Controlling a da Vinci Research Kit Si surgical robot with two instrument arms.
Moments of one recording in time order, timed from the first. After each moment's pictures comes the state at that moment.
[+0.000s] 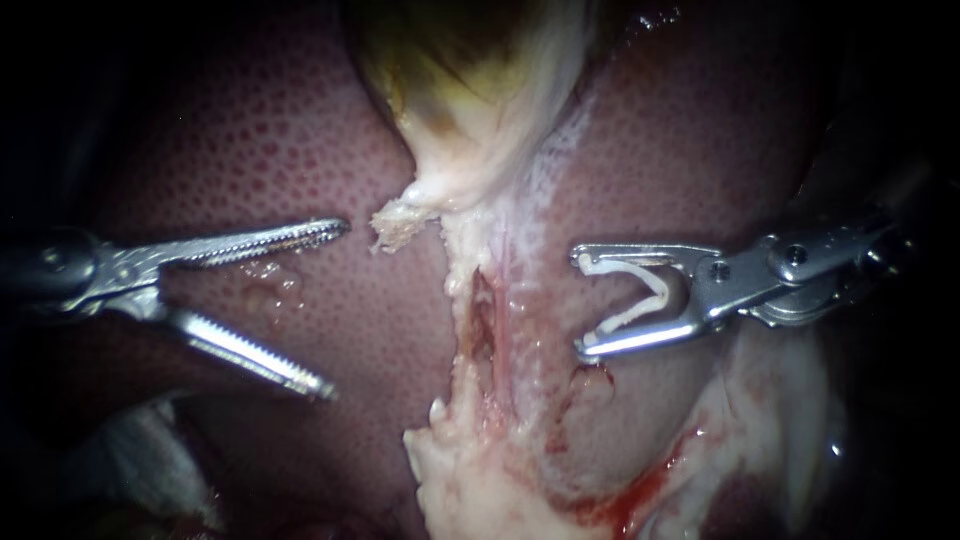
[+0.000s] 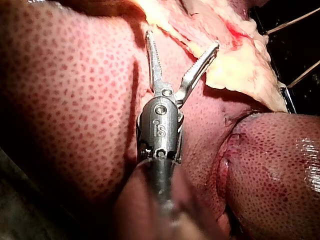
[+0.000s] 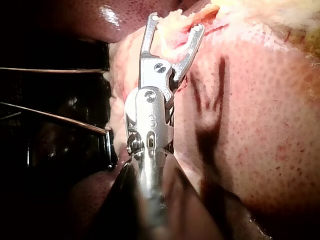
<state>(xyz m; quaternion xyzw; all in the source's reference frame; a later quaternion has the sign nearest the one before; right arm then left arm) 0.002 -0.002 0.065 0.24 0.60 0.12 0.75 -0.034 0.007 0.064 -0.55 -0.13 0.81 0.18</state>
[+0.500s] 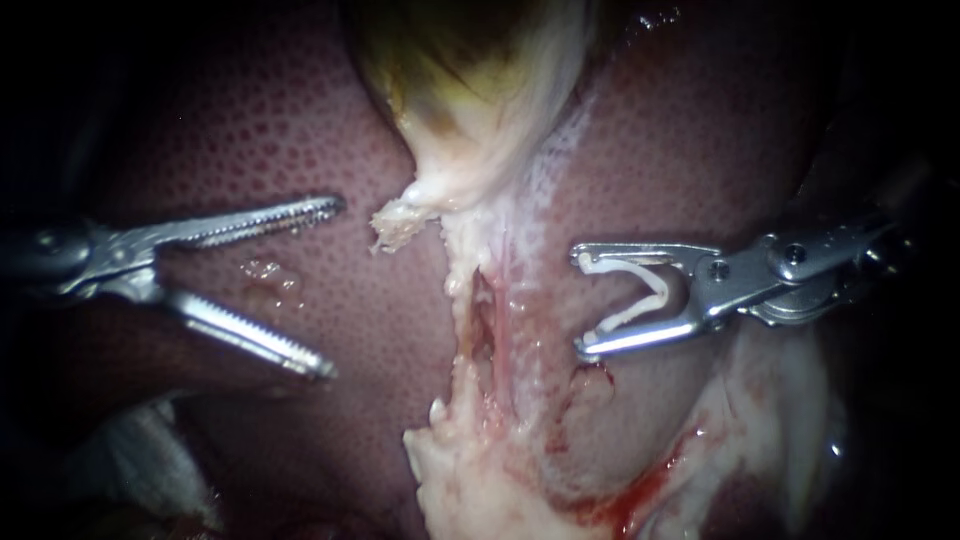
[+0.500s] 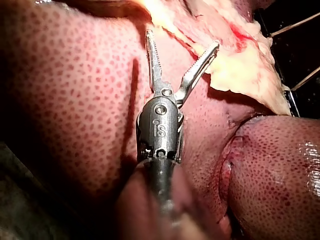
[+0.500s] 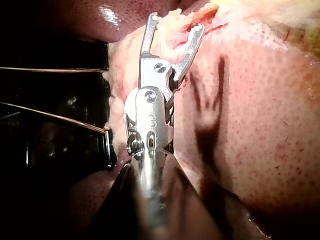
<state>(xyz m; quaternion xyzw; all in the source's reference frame) 0.002 -0.001 0.066 0.24 0.60 0.12 0.75 -0.034 0.010 0.063 -0.53 -0.12 0.80 0.23</state>
